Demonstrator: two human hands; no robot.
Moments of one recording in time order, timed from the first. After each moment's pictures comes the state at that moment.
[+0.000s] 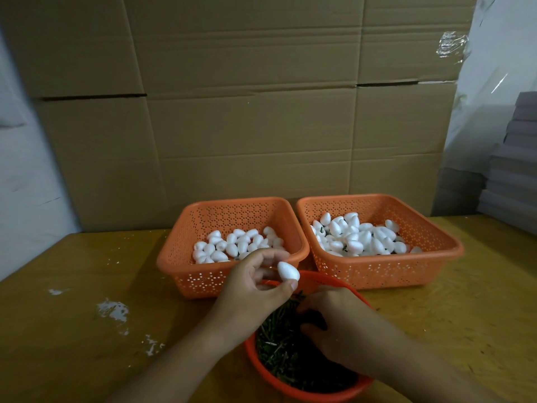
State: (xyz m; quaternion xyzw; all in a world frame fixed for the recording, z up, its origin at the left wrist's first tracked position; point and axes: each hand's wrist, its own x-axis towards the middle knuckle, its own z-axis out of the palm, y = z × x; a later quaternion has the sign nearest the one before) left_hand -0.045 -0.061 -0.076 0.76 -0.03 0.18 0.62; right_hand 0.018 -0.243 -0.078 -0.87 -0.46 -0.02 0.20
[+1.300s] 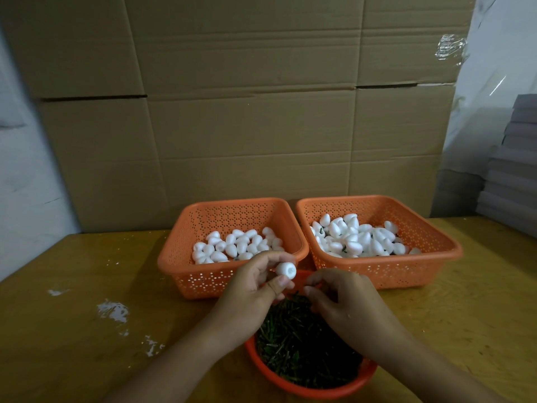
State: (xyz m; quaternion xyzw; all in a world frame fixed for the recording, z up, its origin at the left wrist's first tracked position) left_hand -0.047 -0.061 -0.073 0.78 -0.04 0.16 0.60; right_hand 0.023 -0.246 -0.074 -0.85 -0.36 -0.06 0.39
